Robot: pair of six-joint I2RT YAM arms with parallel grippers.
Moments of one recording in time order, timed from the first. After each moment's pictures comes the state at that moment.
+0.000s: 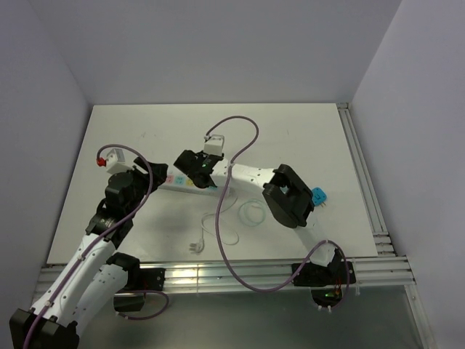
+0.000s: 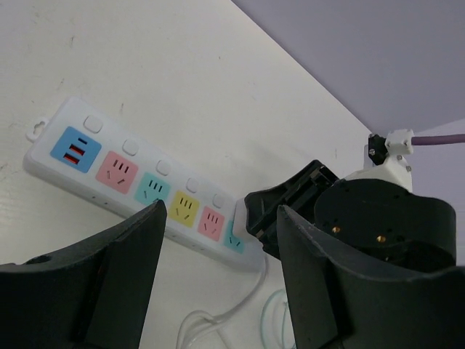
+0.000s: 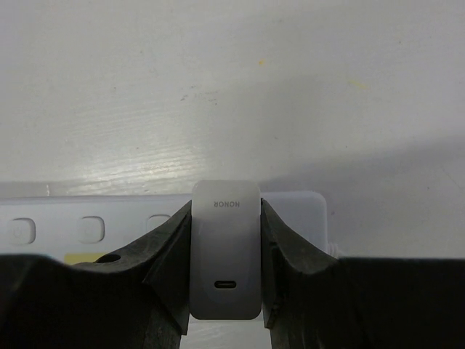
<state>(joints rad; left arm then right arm) -0.34 0.69 0.52 -0.10 -0.20 -0.84 0.96 2.19 1.75 -0.71 0.79 0.99</state>
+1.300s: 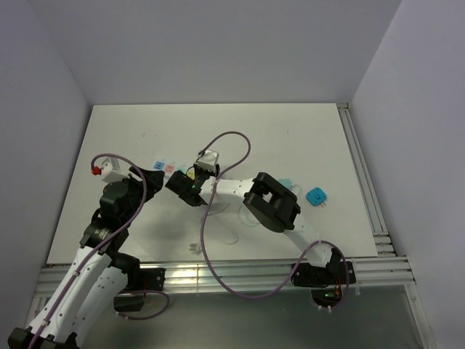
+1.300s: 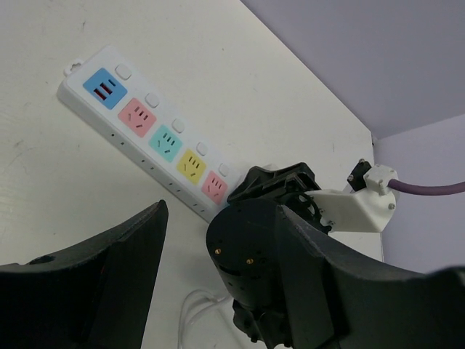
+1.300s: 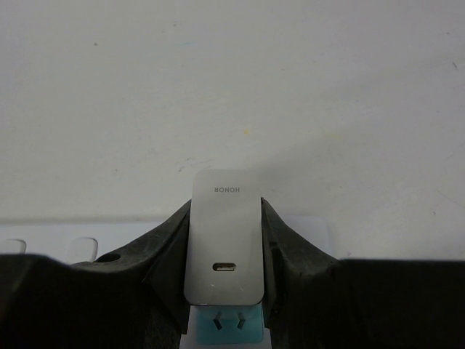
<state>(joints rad) -0.34 0.55 0.49 -0.21 -0.20 -0.86 1.06 2.35 1.69 -0.51 1.28 1.11</state>
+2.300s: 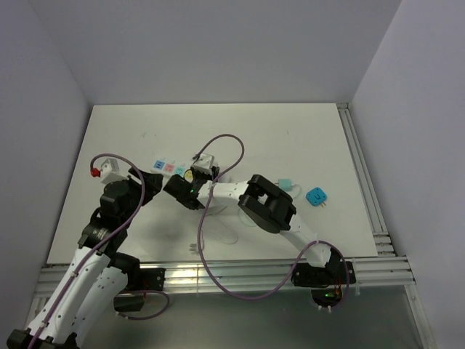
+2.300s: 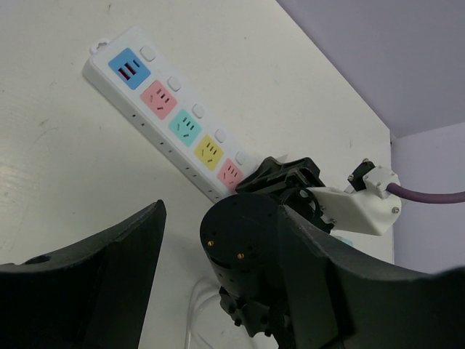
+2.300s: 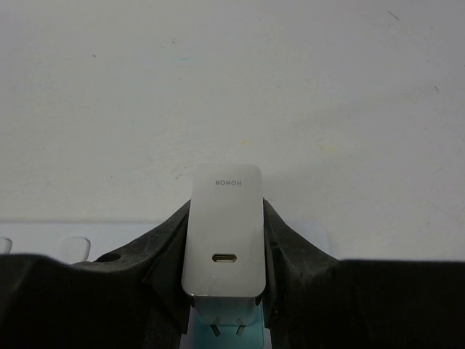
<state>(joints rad) -0.34 0.54 0.52 -0.31 -0.22 -0.88 1.08 2.41 1.68 -0.40 1.39 1.01</state>
